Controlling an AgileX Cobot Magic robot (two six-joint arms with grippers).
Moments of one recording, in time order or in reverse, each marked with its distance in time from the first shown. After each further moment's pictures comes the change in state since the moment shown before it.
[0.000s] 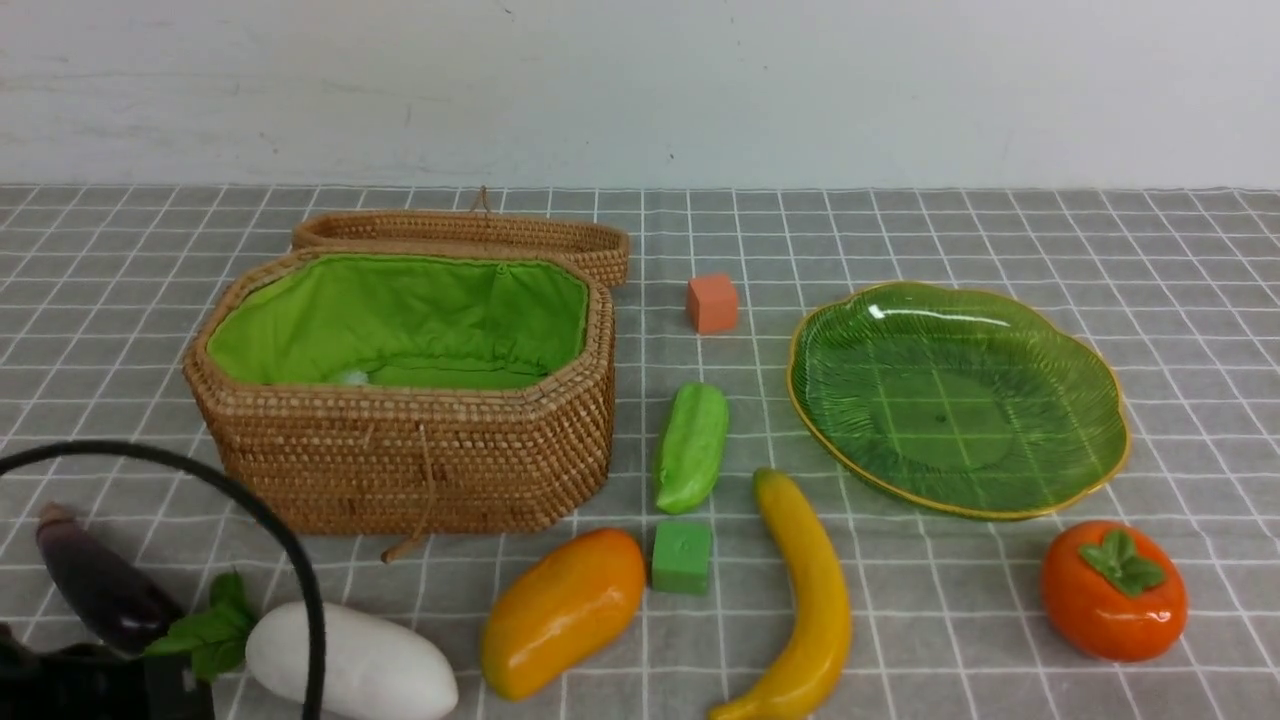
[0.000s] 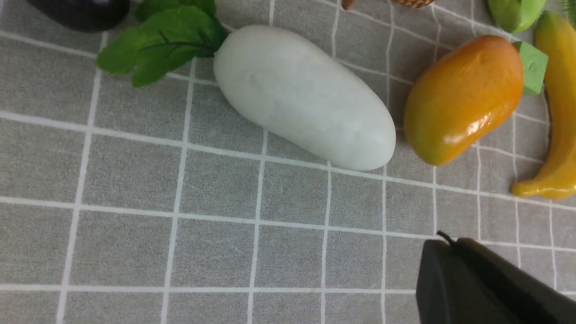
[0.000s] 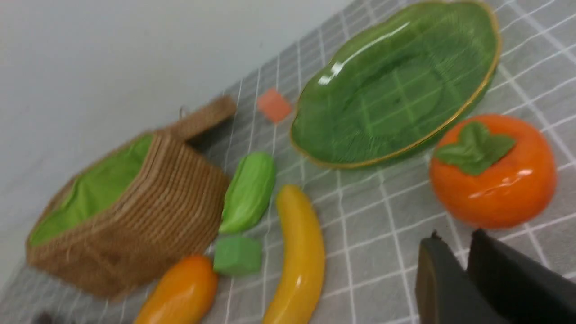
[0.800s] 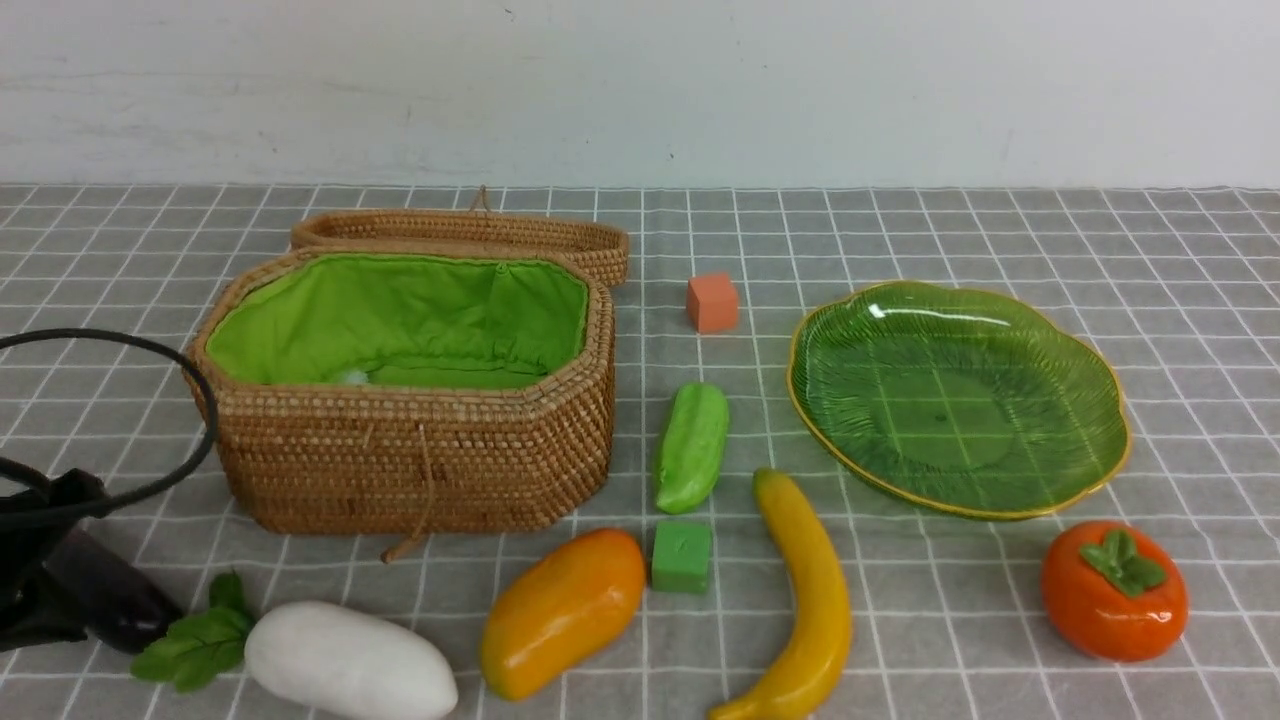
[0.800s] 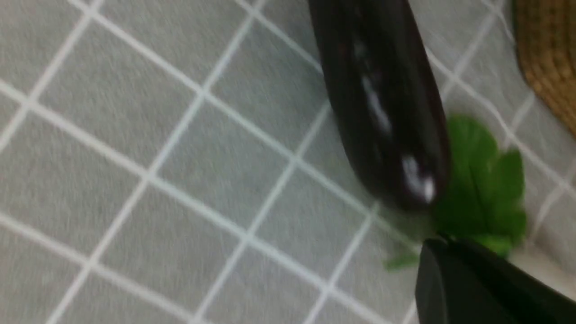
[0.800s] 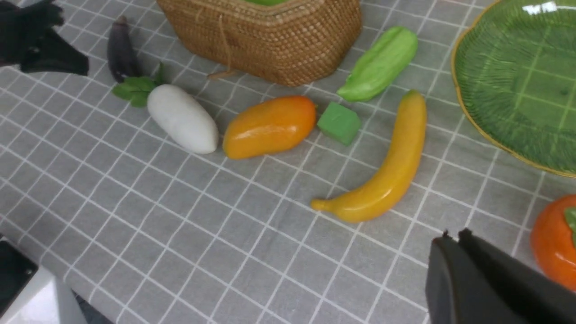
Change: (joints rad) right arm 0.106 0.615 -0.861 0.034 0.662 -0.444; left arm 0.371 0.562 -0.183 0.071 -0.158 -0.080
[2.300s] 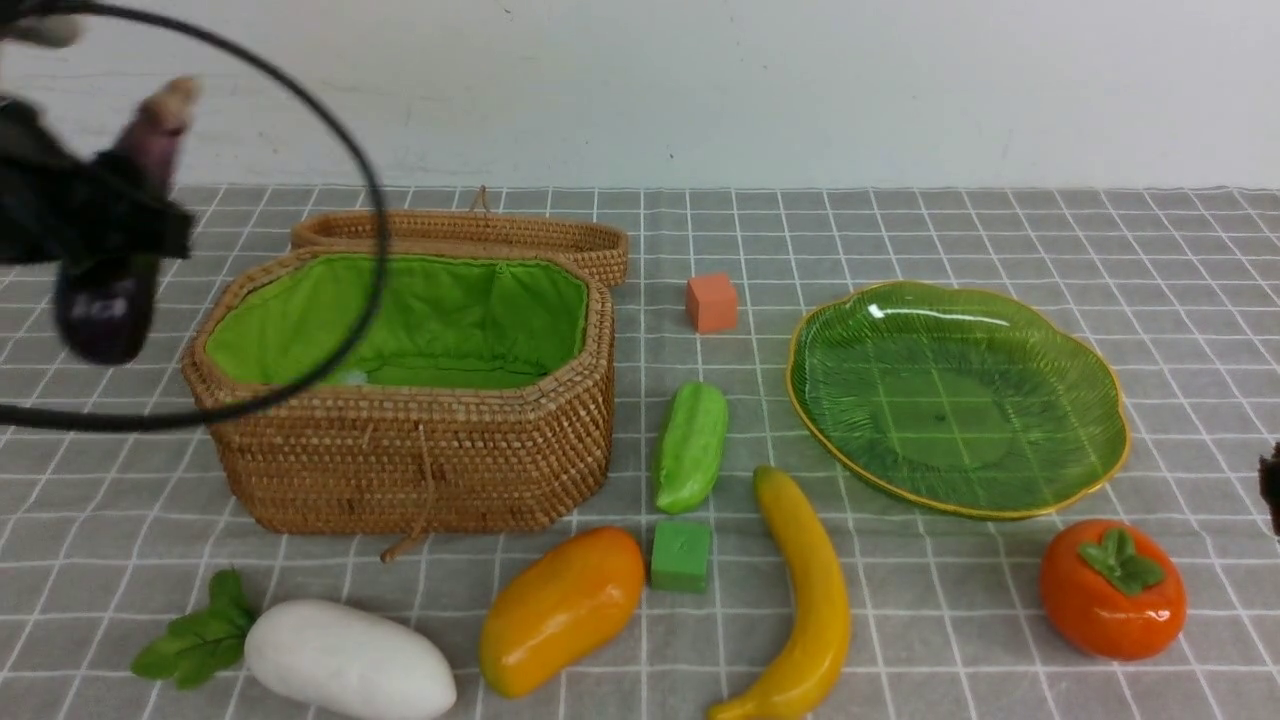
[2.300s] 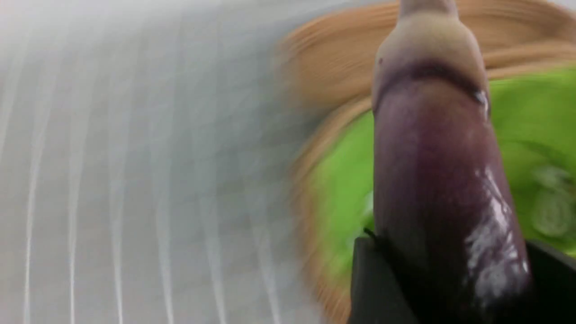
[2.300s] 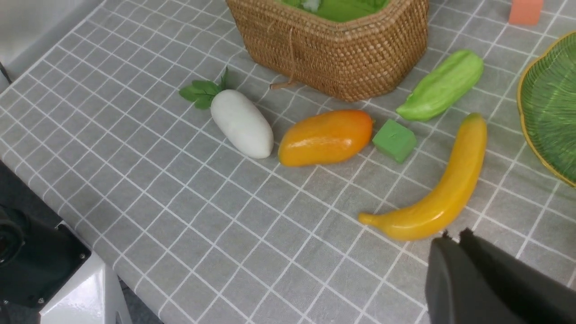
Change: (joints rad) right arm 0.000 0.000 0.000 0.108 0.008 -0.086; left arm -0.338 0.013 -0.509 0.199 -0.004 0.652
